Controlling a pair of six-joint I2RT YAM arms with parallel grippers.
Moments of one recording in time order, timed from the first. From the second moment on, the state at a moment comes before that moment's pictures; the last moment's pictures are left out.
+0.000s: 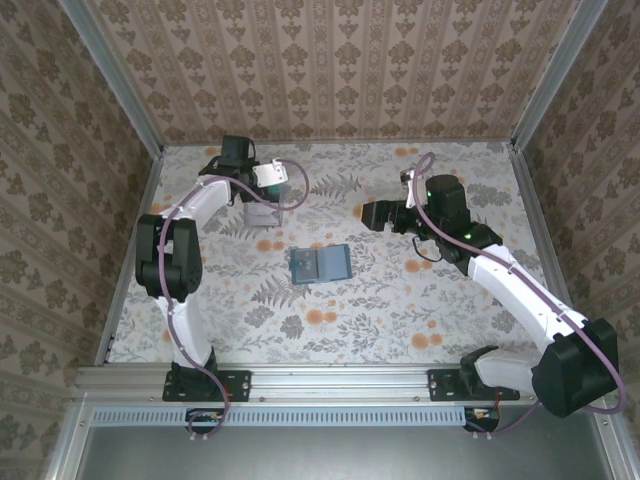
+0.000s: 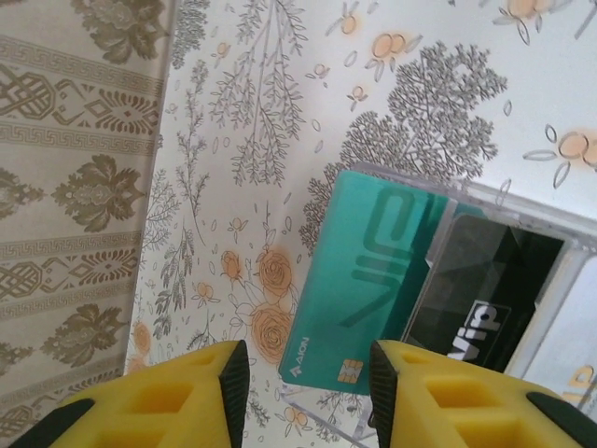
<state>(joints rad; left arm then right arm) -0.24 1.95 1.51 -0.38 0.09 1.14 0.35 1.22 0.96 -0.23 -0.33 0.42</state>
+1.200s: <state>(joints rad) -0.01 1.48 1.06 -0.42 0.37 -0.40 0.39 1.48 1.02 -0.30 -0.37 0.70</state>
